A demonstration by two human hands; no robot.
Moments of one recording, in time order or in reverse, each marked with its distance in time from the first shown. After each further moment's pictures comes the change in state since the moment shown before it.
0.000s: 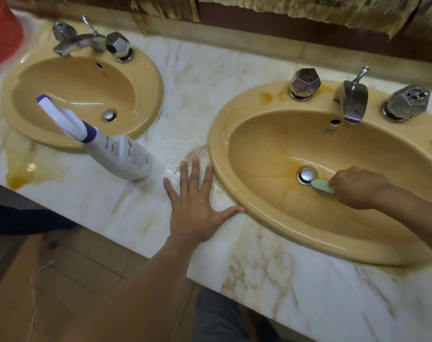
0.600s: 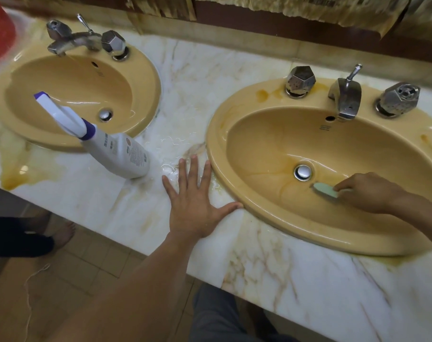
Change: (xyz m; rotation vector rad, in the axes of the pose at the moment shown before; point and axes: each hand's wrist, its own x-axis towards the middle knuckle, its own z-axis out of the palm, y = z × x) left_hand 0.001 -0.001 0.000 -0.023 -0.011 -0.002; right_hand -0.025 0.026 0.014 0.251 -0.017 -0.020
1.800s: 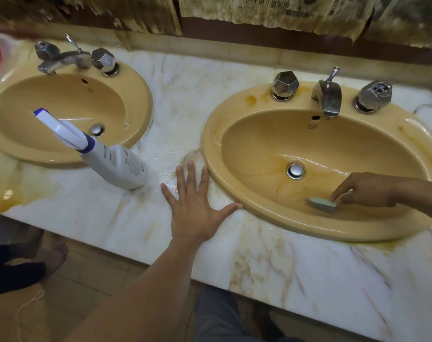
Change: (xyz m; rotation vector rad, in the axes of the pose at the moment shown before) left_hand 0.000 -0.001 -0.002 -0.007 -0.031 -0.016; right_hand -0.025 0.003 -0.012 0.067 -0.216 -0.012
